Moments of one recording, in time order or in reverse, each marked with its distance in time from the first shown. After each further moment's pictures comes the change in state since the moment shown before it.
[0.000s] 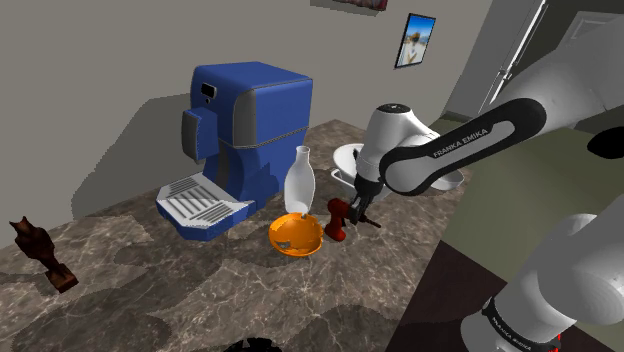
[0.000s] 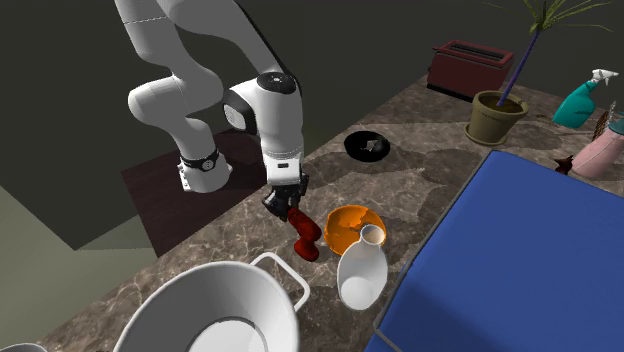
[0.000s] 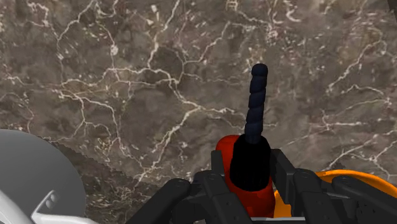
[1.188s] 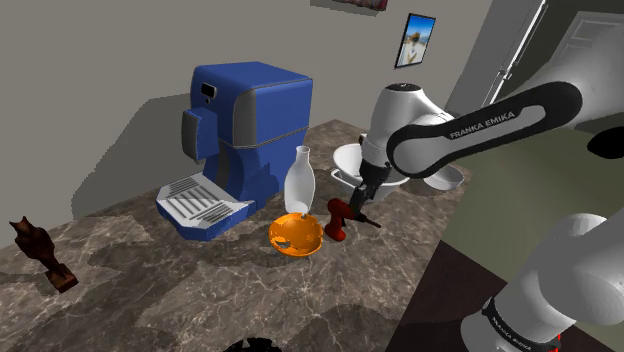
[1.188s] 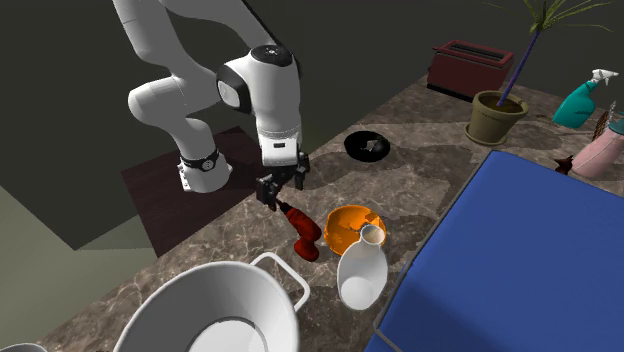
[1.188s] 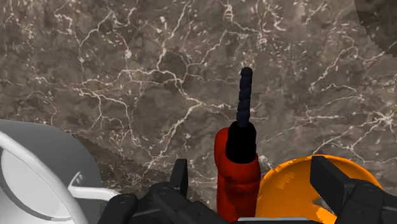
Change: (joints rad) arm 0.013 -0.112 -0.012 0.029 0.028 -0.140 -0.022
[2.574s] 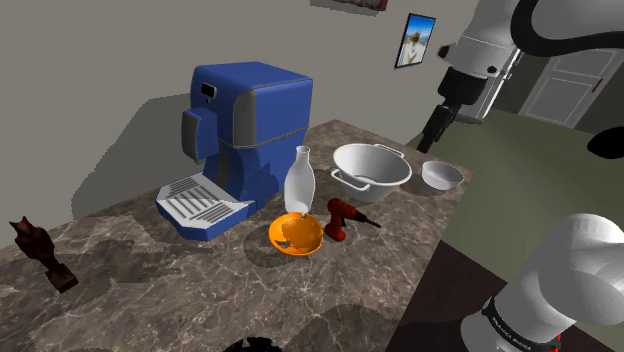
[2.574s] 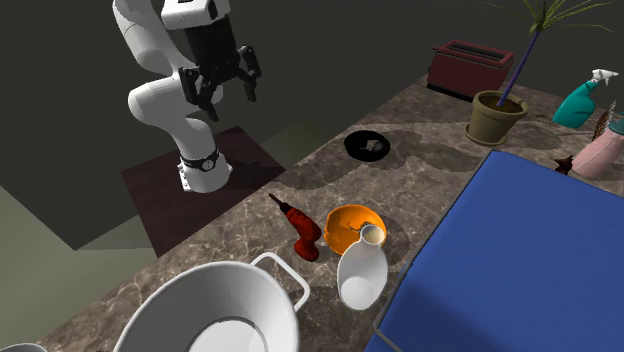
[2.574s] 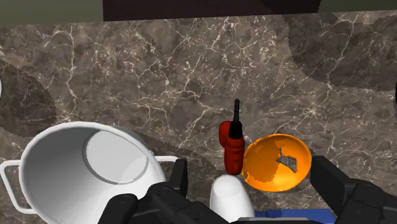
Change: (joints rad) arm -0.002 -0.503 -0.162 0.194 0.040 -0.637 -0.118
